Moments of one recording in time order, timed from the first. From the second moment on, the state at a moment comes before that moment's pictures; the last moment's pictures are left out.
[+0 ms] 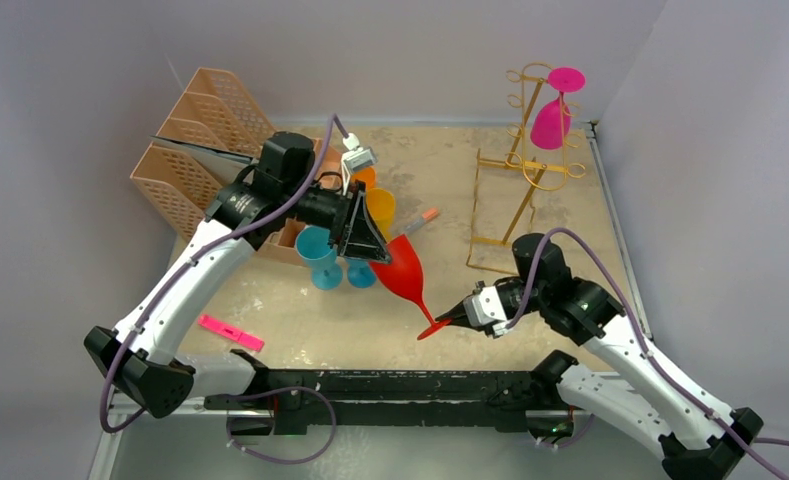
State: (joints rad) left arm -0.54 1.27 1.42 -0.72 1.08 -0.25; right arm 0.67 0.75 0.78 -0.64 -1.04 -0.91
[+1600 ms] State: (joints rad) left arm -0.54 1.28 1.41 -0.81 1.05 -0.22; right arm 0.67 0.66 0.66 -0.37 -0.94 -0.79
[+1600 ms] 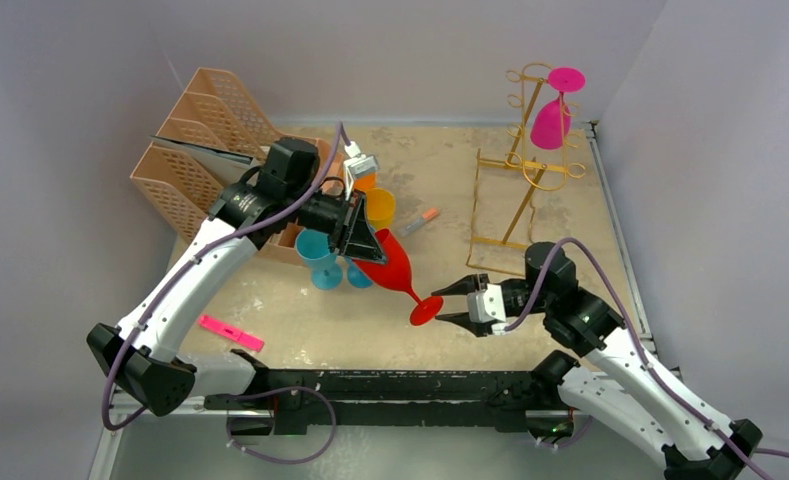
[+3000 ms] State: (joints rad) left arm -0.75 1.08 1.07 -0.86 0.19 -0.17; right arm 0.67 0.40 0.50 -0.05 -0.32 -0.01
